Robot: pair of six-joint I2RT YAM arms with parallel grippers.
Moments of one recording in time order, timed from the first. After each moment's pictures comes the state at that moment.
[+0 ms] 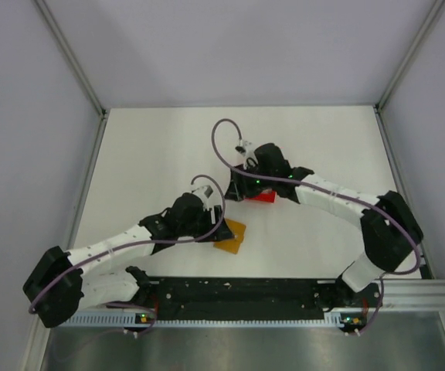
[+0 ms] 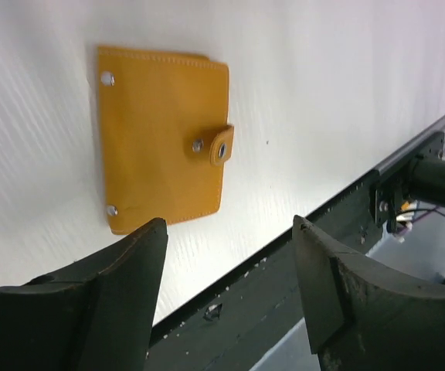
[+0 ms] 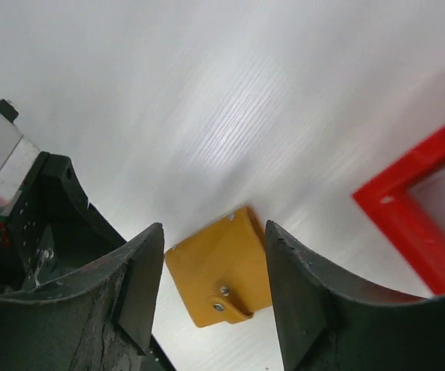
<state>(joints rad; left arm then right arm) -0.80 1.12 0.51 -0.13 0.24 -0.84 0.72 1.66 1.07 -0.14 -0.39 0.39</state>
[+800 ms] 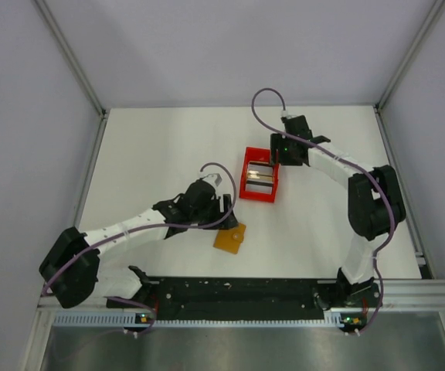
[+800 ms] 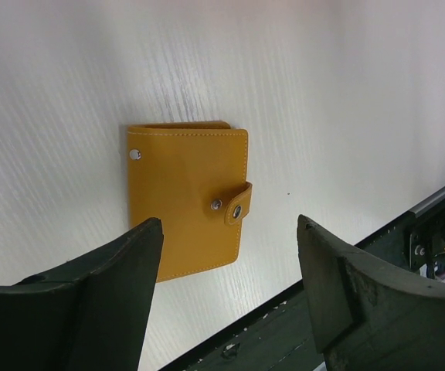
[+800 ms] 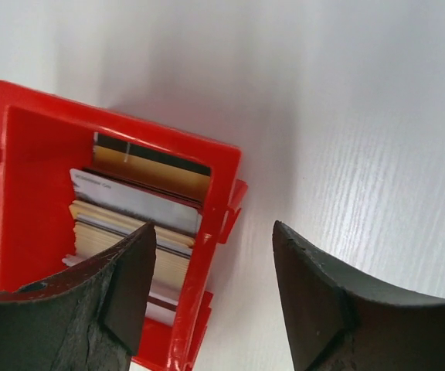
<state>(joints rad) -0.79 1.28 0.71 -0.23 0.09 -0.73 0.36 1.83 1.34 -0.36 -0.01 0.32</state>
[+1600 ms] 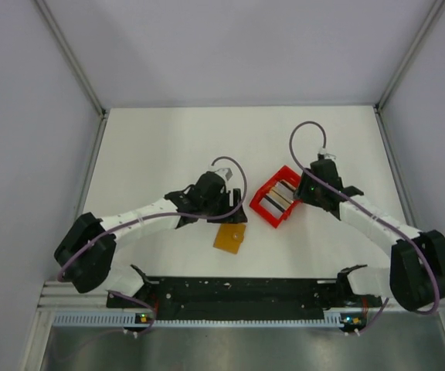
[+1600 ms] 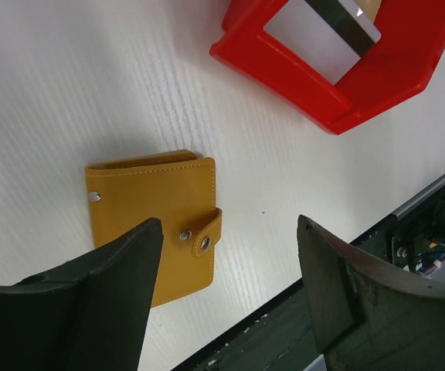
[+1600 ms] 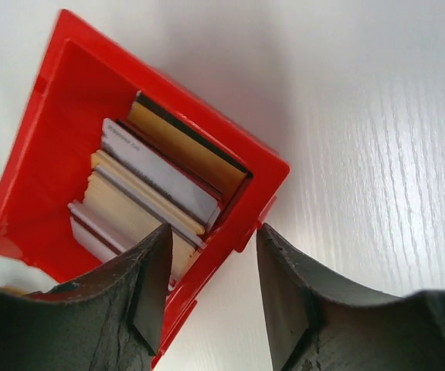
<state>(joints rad) -0.79 1.42 0.83 -0.23 0.14 -0.70 0.34 1.31 0.72 -0.25 0.13 0.59</state>
